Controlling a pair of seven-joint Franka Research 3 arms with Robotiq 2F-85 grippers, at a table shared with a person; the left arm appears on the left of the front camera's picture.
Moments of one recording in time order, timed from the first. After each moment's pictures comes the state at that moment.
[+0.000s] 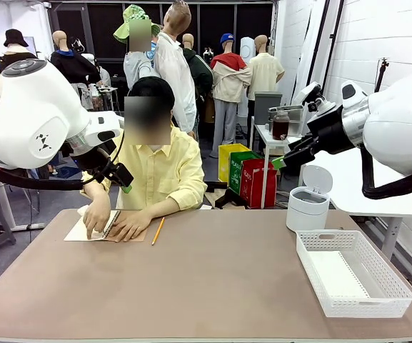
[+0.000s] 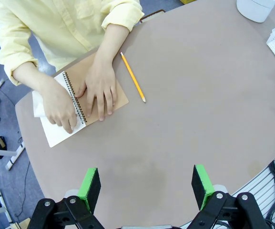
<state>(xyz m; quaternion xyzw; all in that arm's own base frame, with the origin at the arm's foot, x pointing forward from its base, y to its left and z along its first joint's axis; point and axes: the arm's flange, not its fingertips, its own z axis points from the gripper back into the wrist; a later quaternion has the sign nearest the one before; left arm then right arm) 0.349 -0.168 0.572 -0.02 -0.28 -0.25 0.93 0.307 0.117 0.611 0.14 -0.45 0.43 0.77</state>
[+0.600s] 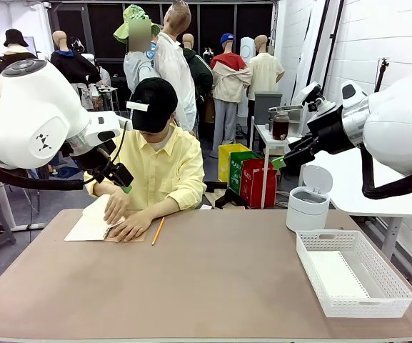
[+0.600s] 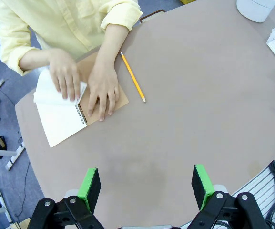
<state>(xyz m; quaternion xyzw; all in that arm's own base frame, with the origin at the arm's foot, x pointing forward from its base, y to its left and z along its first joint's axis) 0.349 -0.168 0.571 -0.02 -0.28 -0.25 0.93 0.307 0.117 0.611 0.14 -0.45 0.43 0.77</state>
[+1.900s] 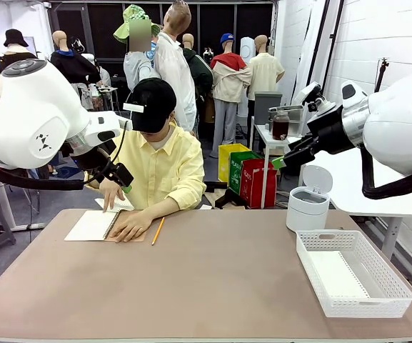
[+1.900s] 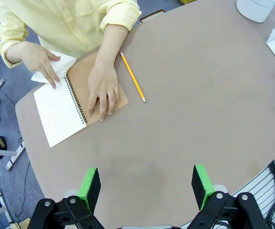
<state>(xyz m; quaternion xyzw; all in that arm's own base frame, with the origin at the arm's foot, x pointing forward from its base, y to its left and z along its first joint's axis) 0.349 -0.168 0.572 -0.02 -0.28 -0.25 0.93 0.307 0.117 0.611 0.14 -0.45 0.43 0.77</state>
